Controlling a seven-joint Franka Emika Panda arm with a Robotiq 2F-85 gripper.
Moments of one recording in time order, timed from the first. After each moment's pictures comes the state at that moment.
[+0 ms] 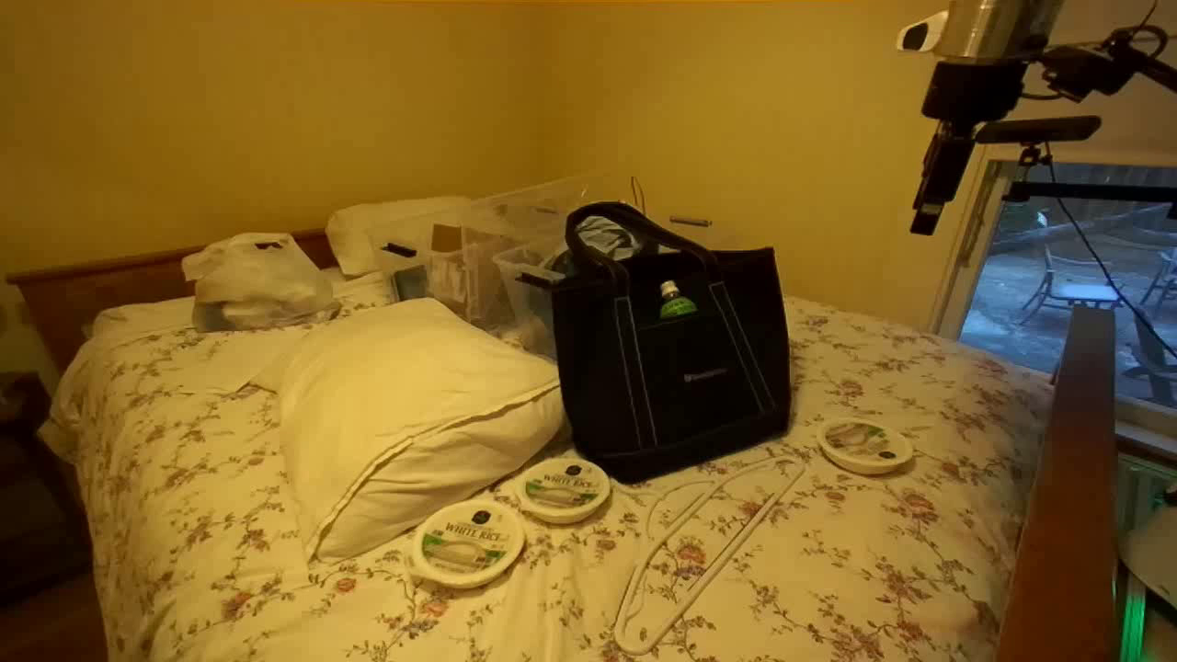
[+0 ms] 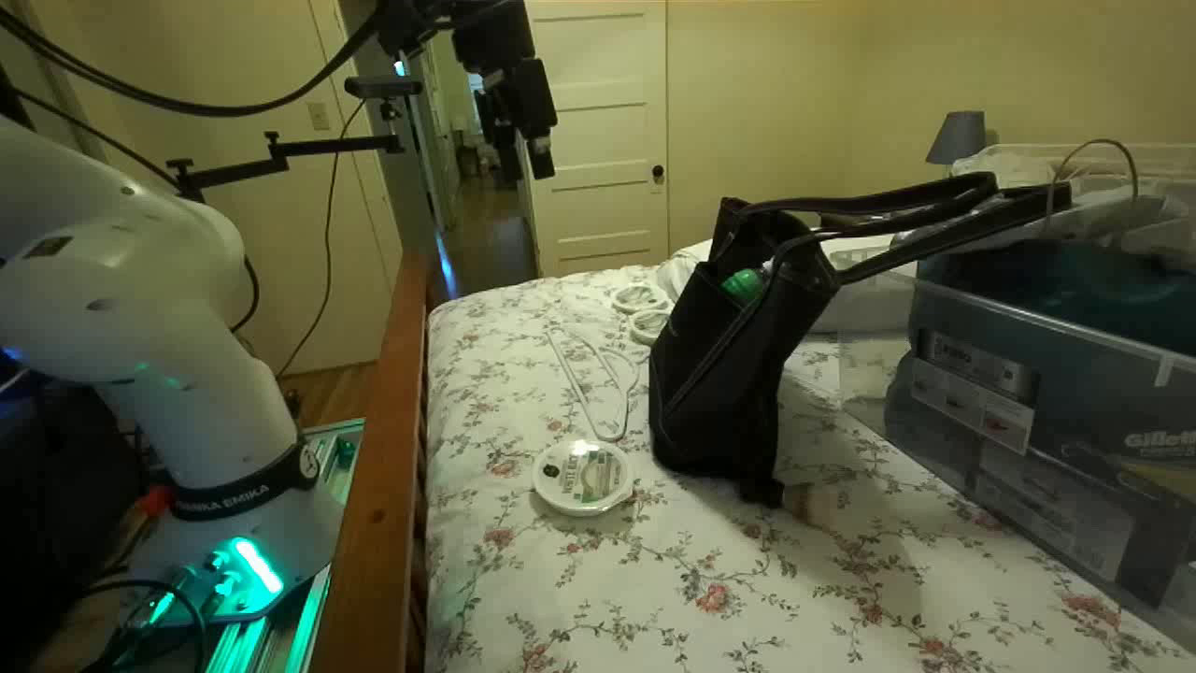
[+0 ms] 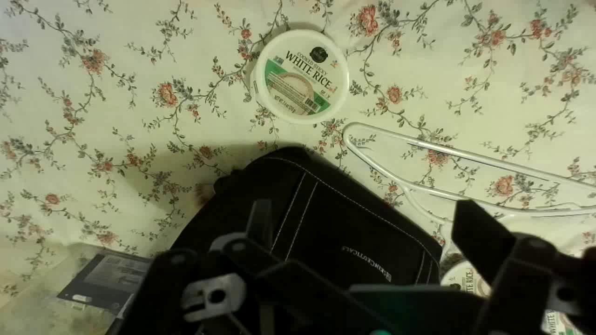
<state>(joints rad) 0.12 -0.72 0.17 -2.50 -0.04 1.87 -0.02</state>
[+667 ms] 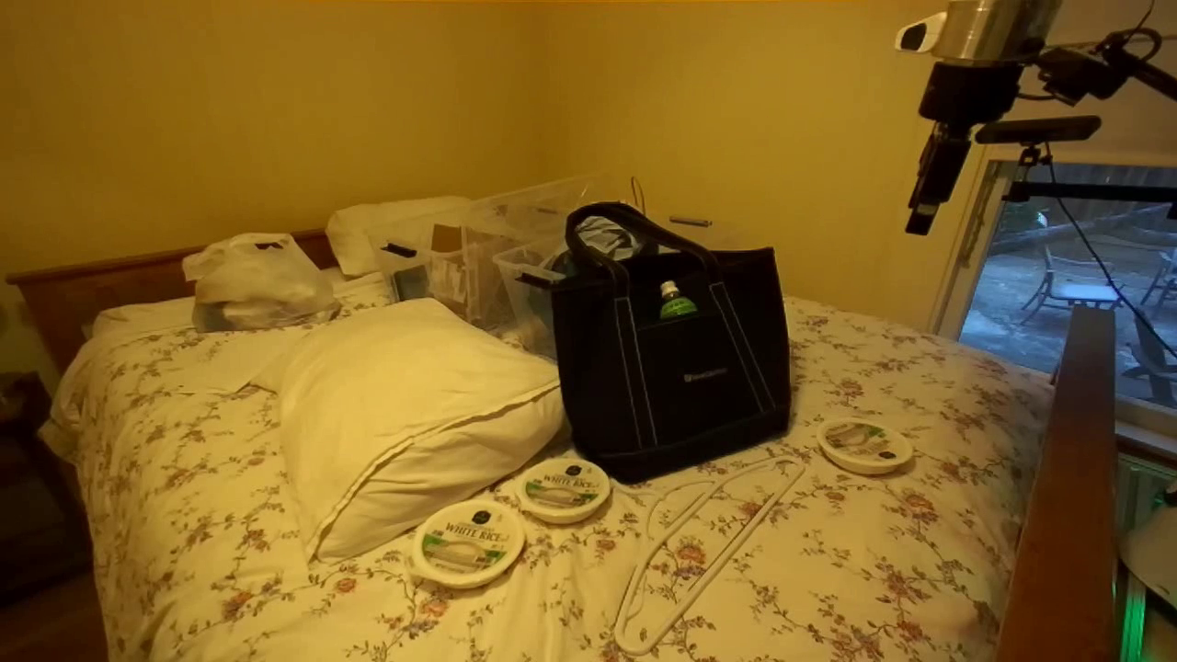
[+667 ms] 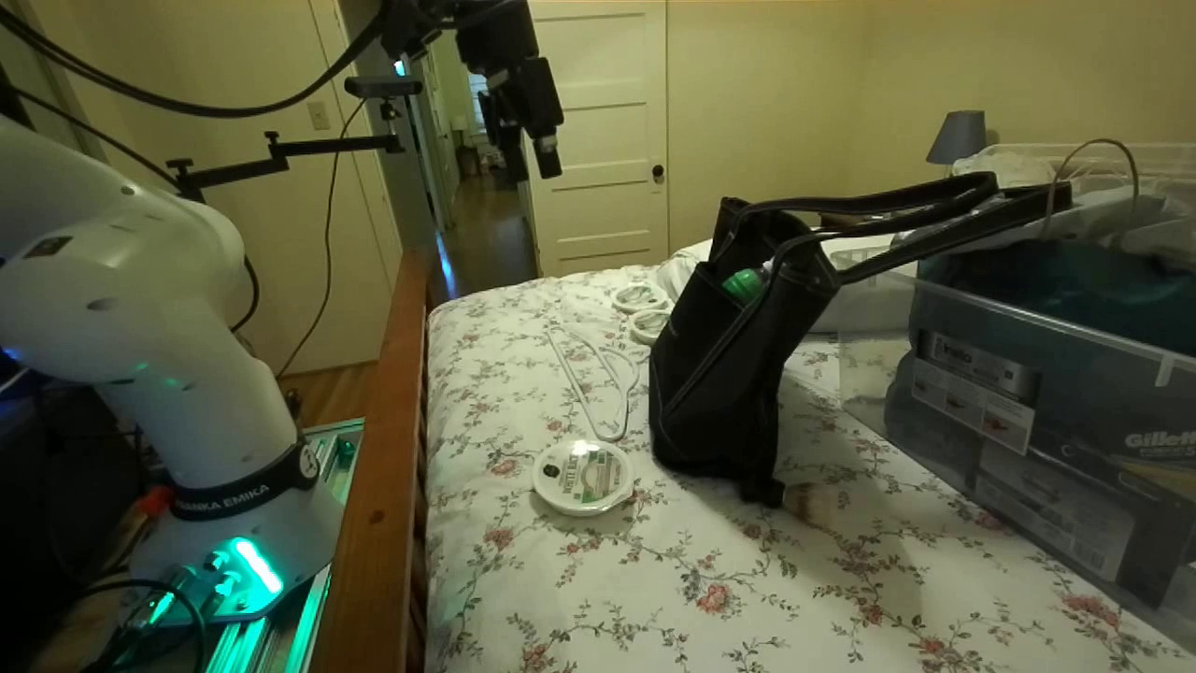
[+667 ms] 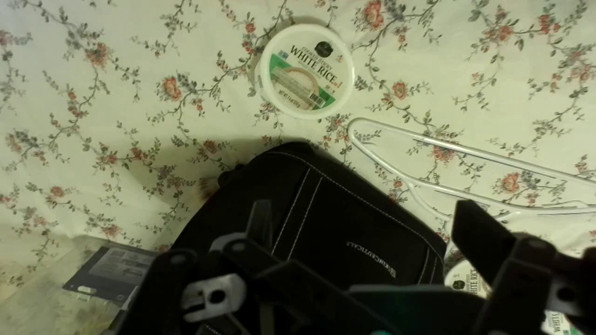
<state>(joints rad) 0.12 -0.72 0.17 -2.51 -0.07 1.90 -0.03</state>
